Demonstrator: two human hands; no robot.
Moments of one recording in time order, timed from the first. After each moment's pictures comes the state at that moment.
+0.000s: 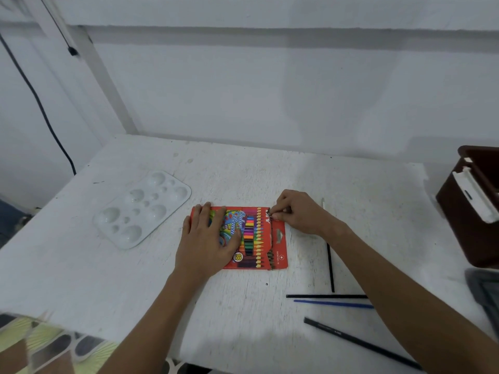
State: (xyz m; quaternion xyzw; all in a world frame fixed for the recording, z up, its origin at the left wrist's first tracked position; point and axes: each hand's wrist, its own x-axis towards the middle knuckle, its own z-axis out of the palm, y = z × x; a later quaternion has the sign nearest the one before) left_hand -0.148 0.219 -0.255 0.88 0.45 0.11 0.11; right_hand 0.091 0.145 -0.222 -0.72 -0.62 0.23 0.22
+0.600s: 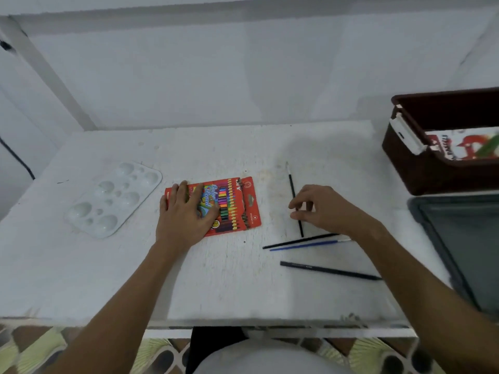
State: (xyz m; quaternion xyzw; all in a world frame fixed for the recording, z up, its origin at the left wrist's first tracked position) left_hand -0.151 0.220 -0.253 0.91 0.41 0.09 0.07; right_hand 0.077 0.006 -0.194 -0.79 -0.53 0.21 0.22
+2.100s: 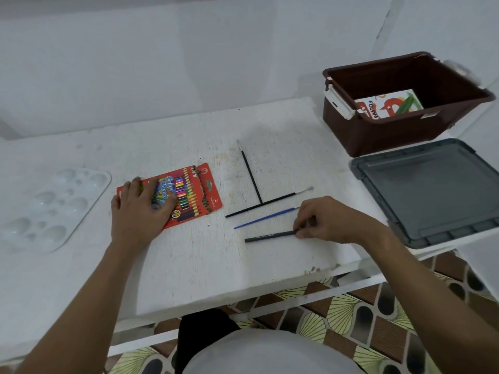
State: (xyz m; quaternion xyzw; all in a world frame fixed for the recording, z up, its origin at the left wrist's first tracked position) left_hand -0.152 0.223 -0.252 0.92 0.36 0.13 0.06; right_hand 0.052 -0.106 -0.197 -0.82 -0.47 0.29 0.18
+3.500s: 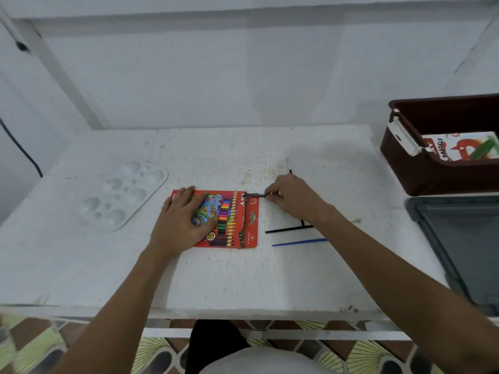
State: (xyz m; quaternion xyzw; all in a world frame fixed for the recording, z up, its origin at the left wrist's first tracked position) left_hand -0.182 0.220 -0.252 0.93 0.32 0.12 0.12; right_hand 0.056 0.061 -0.208 -0.79 -0.57 0.11 0.18
